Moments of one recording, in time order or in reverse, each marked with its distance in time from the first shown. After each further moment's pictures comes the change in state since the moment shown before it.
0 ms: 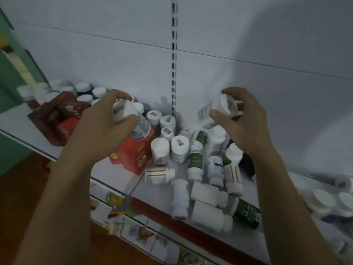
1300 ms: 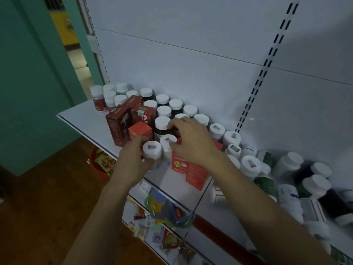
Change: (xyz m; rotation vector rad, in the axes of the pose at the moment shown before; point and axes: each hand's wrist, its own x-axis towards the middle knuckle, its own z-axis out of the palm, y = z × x) left_hand -0.006 -0.199 -0.023 0.111 -0.010 -0.212; right_hand -0.003 -0.099 0.262 -0.435 -0.571 -0.397
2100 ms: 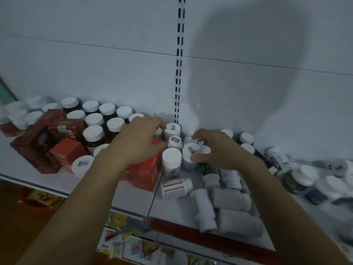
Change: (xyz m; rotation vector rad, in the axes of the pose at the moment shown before) left_hand 0.043 0.168 0.043 0.311 -0.339 0.615; right_hand -0.145 0.138 -0.080 0.119 -0.187 0.483
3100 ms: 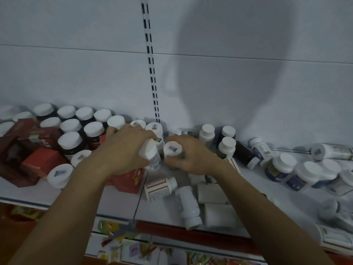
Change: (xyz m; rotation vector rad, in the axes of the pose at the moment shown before) left_hand 0.003 0.022 0.005 0.212 -0.216 0.071; right_hand -0.006 -0.008 0.031 0.268 0.151 -0.229
